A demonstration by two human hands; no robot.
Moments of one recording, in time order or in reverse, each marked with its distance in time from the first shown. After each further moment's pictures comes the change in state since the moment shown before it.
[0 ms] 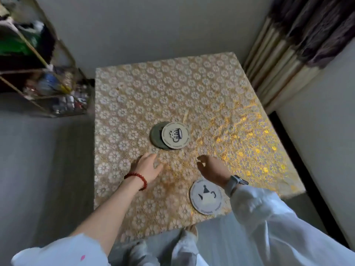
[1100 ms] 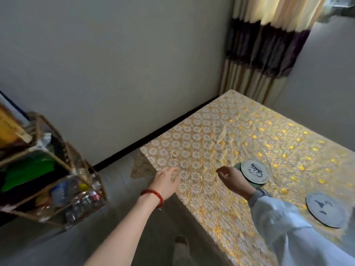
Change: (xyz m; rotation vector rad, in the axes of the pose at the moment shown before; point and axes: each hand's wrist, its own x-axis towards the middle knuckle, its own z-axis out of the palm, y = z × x) left_hand 0.140 -0.188 -0.328 0.134 -0.103 0.541; right_hand 0.138 -0.332 0.041 0.425 0.475 0.353
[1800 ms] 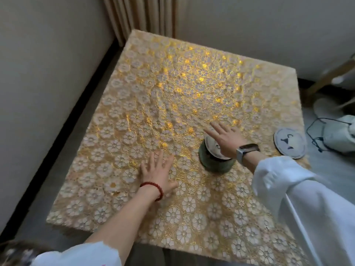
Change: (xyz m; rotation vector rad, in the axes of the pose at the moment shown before) left_hand 0.256 -0.004 0.155 0.632 -0.620 0.434; right_hand 0.146 0.163 -0.023 -0.666 -0.138 0.404
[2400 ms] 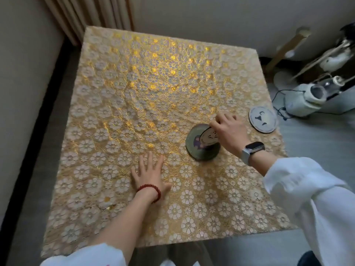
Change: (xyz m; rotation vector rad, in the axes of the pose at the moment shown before) left_hand 0.005 -0.006 0.001 0.023 -0.050 0.028; right_hand -0.063 -0.008 -0.023 -0.038 0.396 0.237
